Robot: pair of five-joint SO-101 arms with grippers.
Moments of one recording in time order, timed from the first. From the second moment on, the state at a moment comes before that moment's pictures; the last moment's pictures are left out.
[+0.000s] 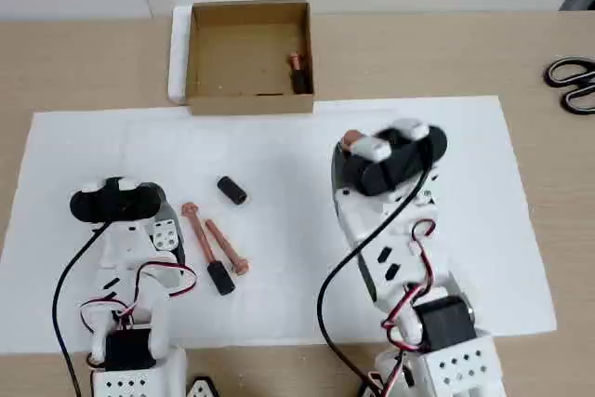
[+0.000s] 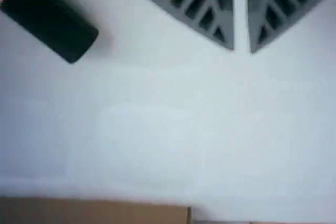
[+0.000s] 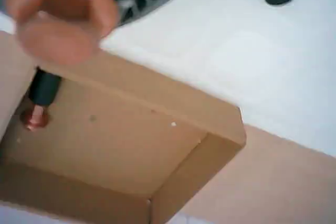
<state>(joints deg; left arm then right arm) -8.1 -103.4 96.6 44.5 6.1 -20.6 -74.5 64.3 31.8 0.6</state>
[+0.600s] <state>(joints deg) -7.2 -103.4 96.6 49.5 6.0 -21.1 -35.5 37.8 28.3 -0.2</state>
